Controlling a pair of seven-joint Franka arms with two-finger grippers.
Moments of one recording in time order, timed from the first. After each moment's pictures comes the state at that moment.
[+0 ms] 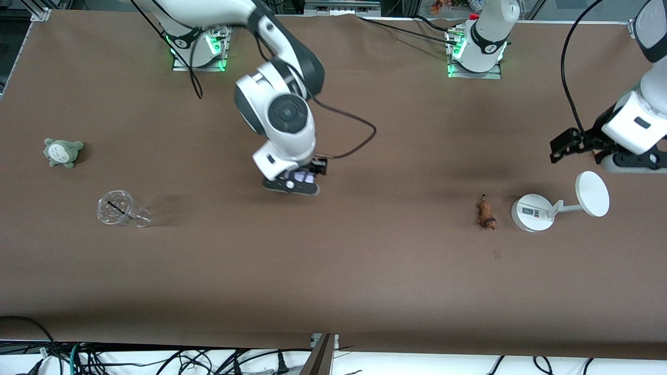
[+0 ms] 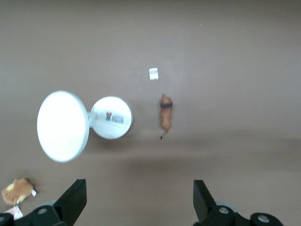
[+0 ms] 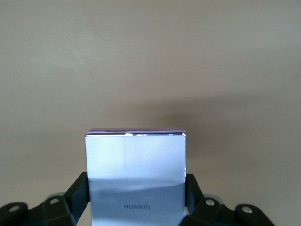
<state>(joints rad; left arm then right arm) 0.01 0.00 -0.03 -1.74 0.02 1.76 -0.03 0.64 0.56 0.02 -1.30 -0.04 1.74 0.75</state>
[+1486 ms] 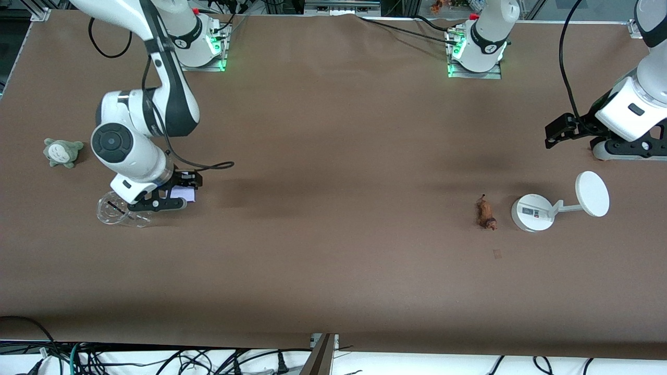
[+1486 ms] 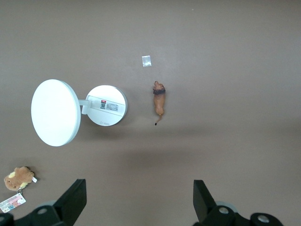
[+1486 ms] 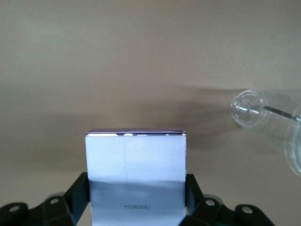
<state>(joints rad) -0.01 0.02 -0.05 -1.66 0.02 1.66 -0.04 0.59 0.38 -0.42 -1.92 0.05 2.19 0.06</state>
